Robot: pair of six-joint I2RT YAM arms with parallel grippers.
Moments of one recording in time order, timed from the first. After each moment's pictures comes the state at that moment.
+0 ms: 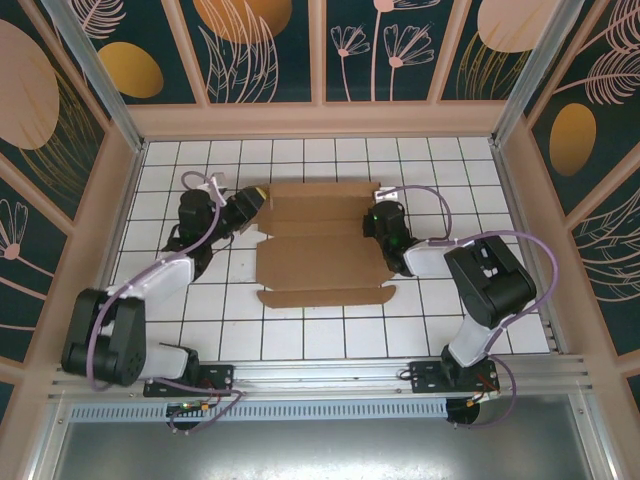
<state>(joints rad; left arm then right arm) -0.22 1.29 0.66 0.37 0.41 -0.93 0.50 1.70 0.71 0.49 0.34 0.22</state>
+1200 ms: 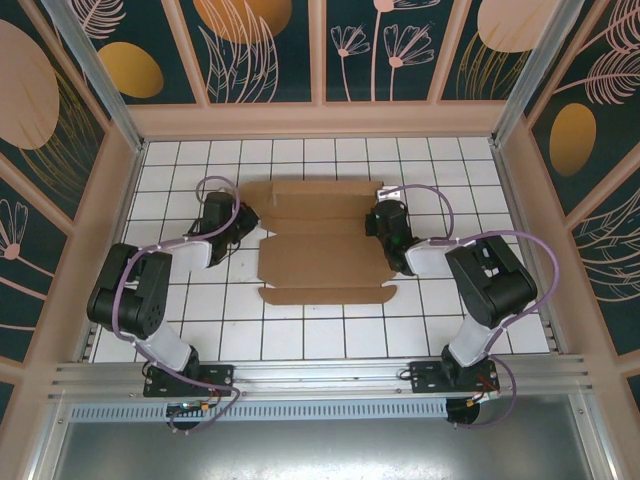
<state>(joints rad) -0.25 1.68 0.75 0.29 0.12 -0.88 0.51 1.70 0.71 0.49 0.33 0.22</state>
